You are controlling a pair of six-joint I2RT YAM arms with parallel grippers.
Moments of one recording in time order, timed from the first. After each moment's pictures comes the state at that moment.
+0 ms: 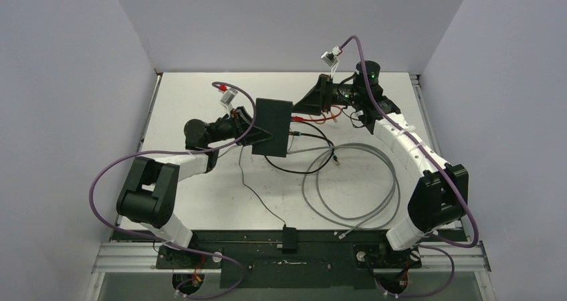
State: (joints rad) left arm -0.28 1.62 0.73 1.39 1.11 -1.21; right arm 0.33 1.57 1.36 0.04 -1.10 0.57
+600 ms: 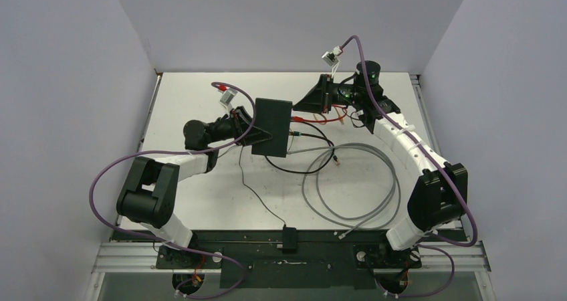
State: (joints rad) left arm -0.28 1.62 0.73 1.42 1.12 -1.22; right arm 0.33 1.57 1.36 0.04 -1.10 0.57
